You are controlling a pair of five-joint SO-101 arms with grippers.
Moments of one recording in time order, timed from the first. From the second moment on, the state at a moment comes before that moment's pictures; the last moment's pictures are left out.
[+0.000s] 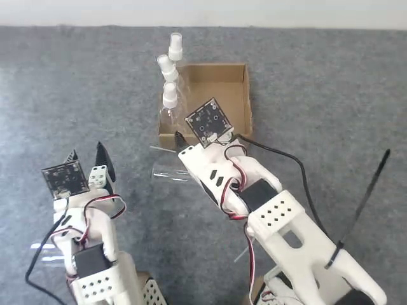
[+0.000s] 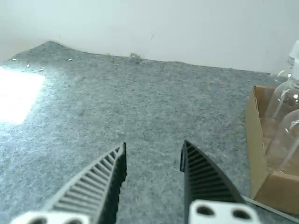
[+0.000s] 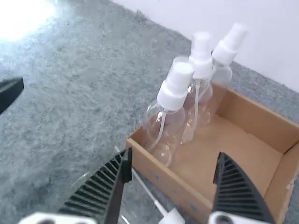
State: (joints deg) left arm -25.1 -103.5 95.6 40.0 2.8; right arm -39.9 -35.3 50.6 22.1 4.4
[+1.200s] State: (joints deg) left arm -31.9 -103.5 95.6 38.1 6.5; right arm -51.3 -18.2 35.3 46.0 12.2
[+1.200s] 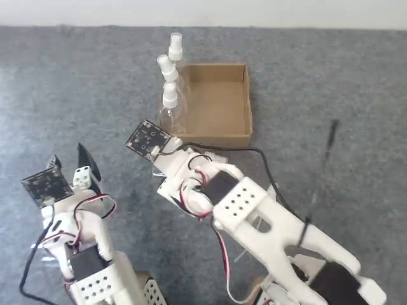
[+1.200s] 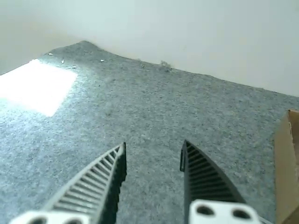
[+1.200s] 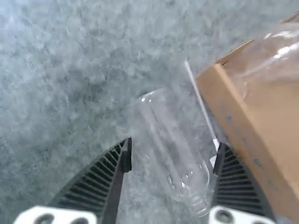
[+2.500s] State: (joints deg) left arm -51.0 -75.0 52.7 80.5 -29.0; right arm -46.9 -19.1 34.3 47.2 14.6
